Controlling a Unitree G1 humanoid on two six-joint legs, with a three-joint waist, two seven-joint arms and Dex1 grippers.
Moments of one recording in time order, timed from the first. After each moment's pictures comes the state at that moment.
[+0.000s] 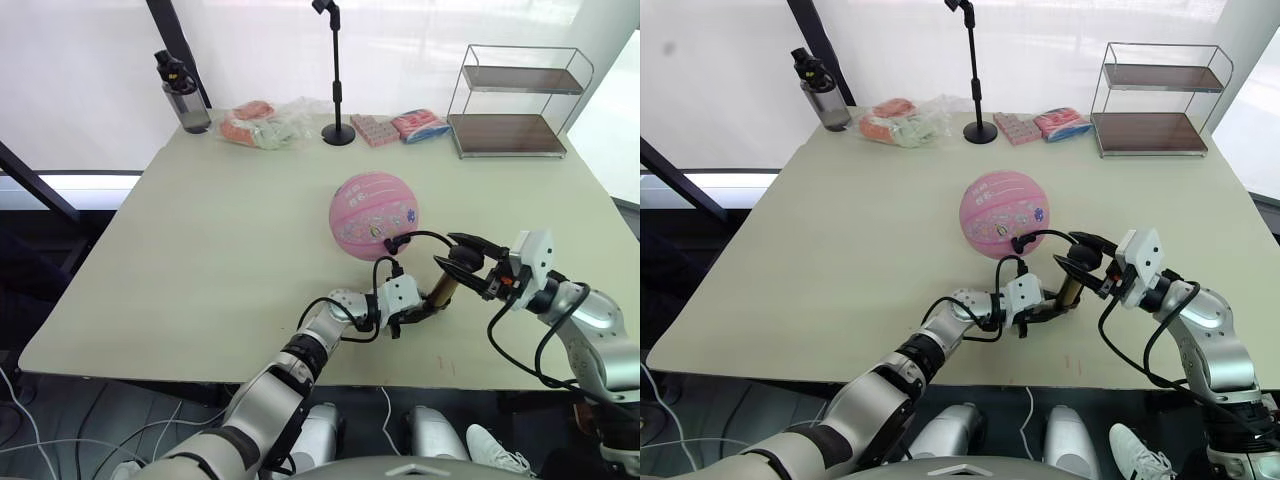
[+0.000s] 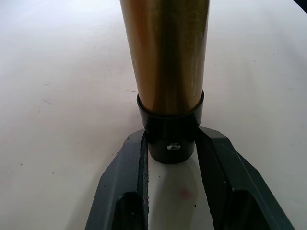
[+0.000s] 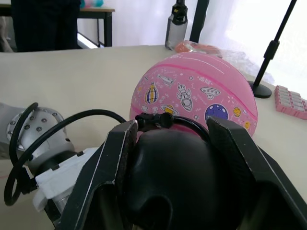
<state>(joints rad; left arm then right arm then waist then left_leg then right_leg) -0.62 -0.01 -0.40 0.99 0.16 -0.40 -0.81 -0.07 -0.54 -0.04 -0.20 0.43 0.08 0.87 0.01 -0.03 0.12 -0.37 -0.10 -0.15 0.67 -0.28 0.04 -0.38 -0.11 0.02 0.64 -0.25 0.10</state>
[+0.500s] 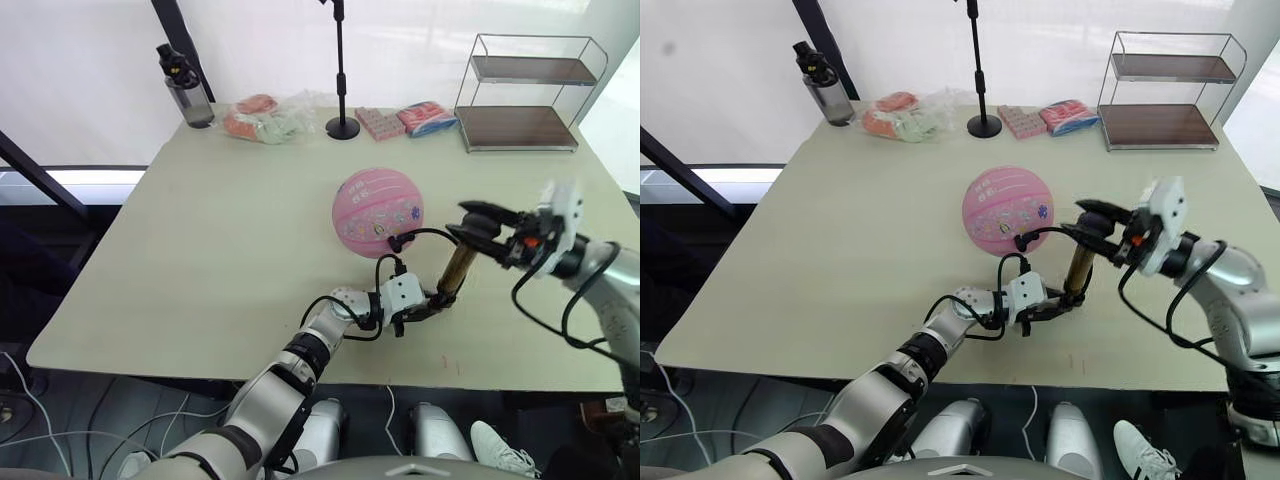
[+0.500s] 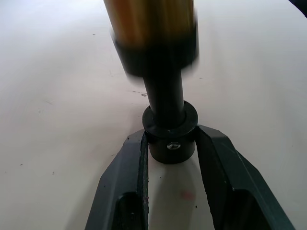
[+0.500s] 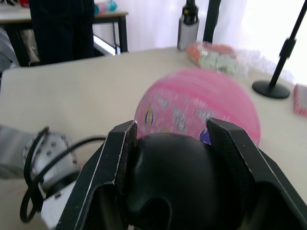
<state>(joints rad) -0.62 -0.02 -0.40 0.97 0.15 -0.40 -0.82 -0.30 -0.71 -0.19 -0.28 0.71 0.43 0.89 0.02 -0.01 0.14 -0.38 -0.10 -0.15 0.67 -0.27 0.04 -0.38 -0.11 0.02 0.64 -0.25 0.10</state>
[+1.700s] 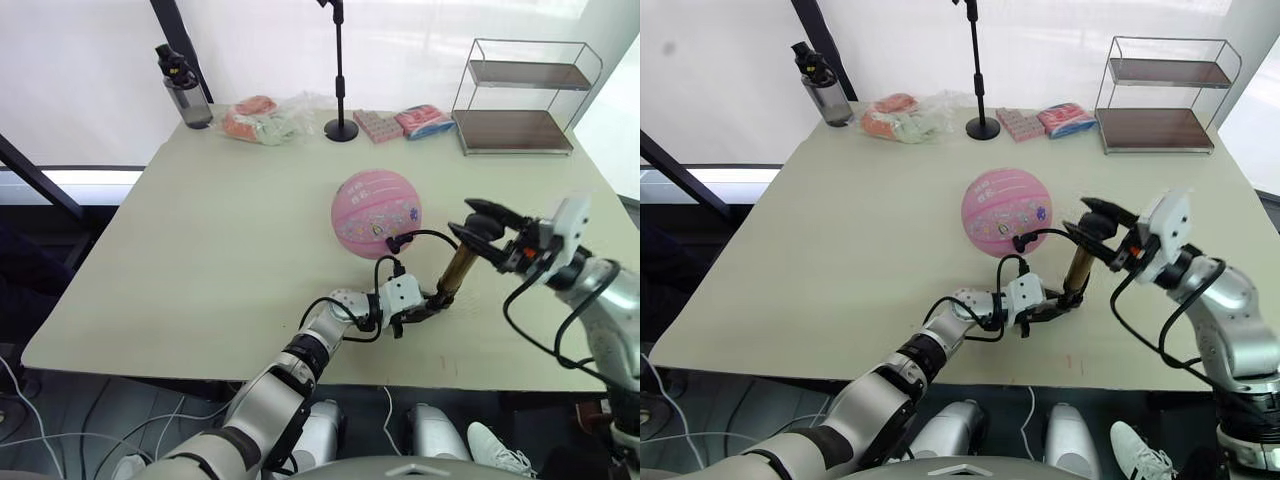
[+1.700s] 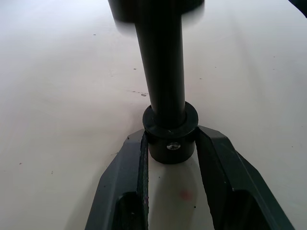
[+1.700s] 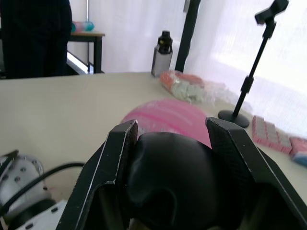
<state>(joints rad) -0.62 -0.02 -0.40 0.98 0.16 -0.40 -0.81 -0.12 -0.57 -0.09 -0.26 0.47 0.12 0.82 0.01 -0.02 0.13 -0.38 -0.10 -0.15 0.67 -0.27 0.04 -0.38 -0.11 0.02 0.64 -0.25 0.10</state>
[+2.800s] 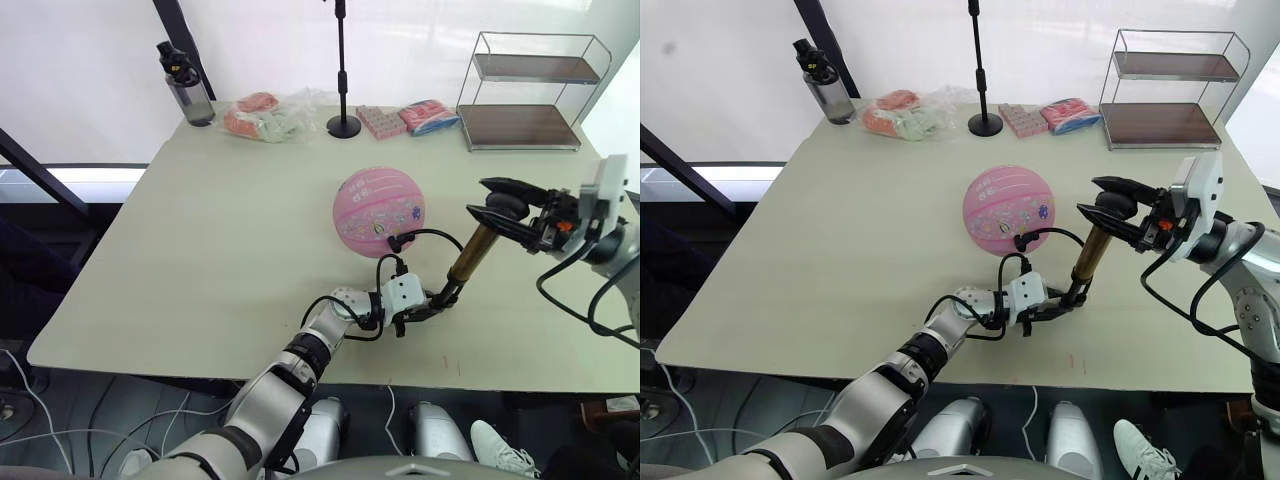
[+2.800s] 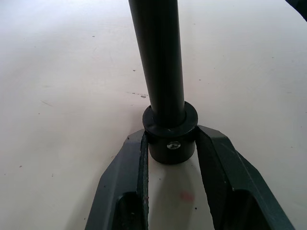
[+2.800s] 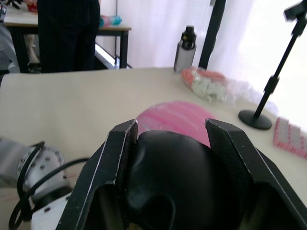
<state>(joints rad) -0.61 -0.02 -0.40 0.97 0.16 -0.40 -0.82 -0.33 -0.77 -0.23 -0.28 0.73 0.37 0.93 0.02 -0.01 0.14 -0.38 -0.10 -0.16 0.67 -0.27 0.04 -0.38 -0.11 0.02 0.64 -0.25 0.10</state>
